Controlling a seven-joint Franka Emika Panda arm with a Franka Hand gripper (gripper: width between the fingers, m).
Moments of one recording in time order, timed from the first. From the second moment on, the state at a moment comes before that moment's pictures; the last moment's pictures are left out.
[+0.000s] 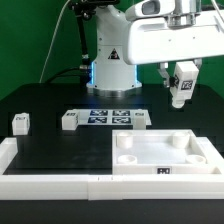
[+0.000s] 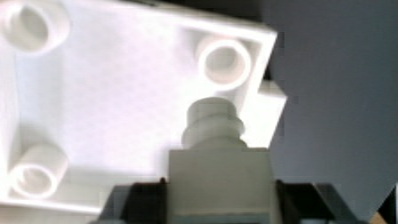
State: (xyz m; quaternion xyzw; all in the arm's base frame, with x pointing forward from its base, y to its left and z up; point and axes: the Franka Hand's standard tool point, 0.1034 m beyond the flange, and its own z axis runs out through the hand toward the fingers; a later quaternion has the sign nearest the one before) arm 0.508 0.109 0.130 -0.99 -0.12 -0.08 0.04
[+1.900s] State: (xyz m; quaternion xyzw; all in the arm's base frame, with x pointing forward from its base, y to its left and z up) arm 0.592 0.094 0.103 -0.97 -0.13 -0.23 0.02
